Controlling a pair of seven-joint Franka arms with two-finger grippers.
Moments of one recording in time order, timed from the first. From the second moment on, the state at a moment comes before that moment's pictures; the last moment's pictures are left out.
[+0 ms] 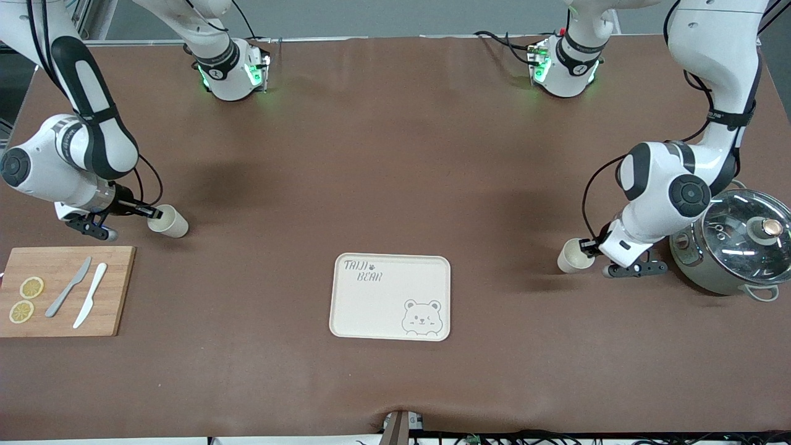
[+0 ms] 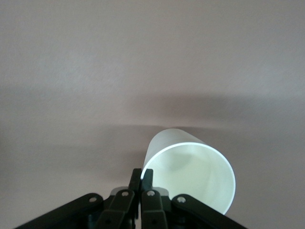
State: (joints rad) left arm -0.01 0.37 -0.10 -2.01 0.02 2.44 -0.20; right arm -0.23 0.25 -0.06 -2.29 0.13 2.39 -0.01
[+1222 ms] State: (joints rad) left arm -0.44 0.69 -0.10 -1.45 0.02 2.33 -1.03; right arm -0.23 0.23 -0.05 -1.88 0.11 1.85 -0.03
